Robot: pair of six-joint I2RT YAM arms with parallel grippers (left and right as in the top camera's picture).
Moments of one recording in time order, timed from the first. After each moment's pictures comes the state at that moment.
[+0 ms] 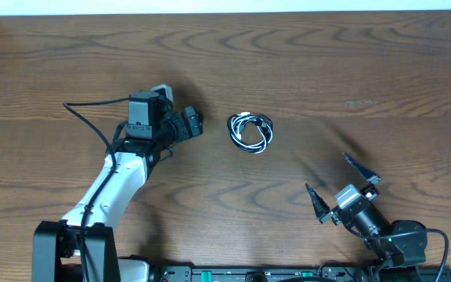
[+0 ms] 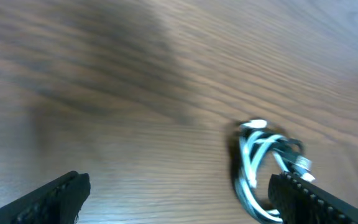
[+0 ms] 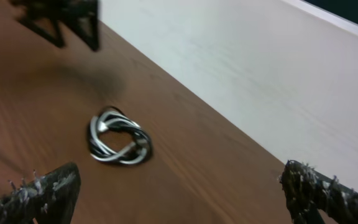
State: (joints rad) left arm -0.11 1.48 0.78 -0.13 0.30 -0.43; right arm 0.10 0.01 0.01 -0.02 -0.53 -0.43
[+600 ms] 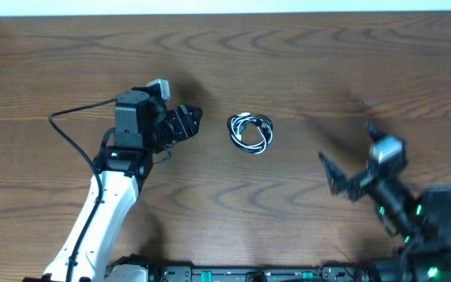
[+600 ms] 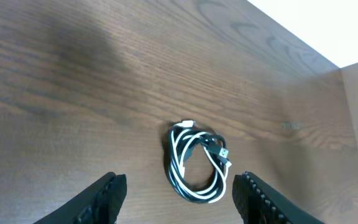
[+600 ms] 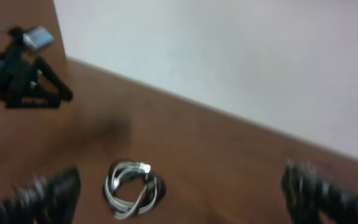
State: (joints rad) left arm -0.11 1.28 0.80 -0.23 0.41 -0.52; right arm 0.10 0.50 0.55 -0.19 -0.43 -0.08
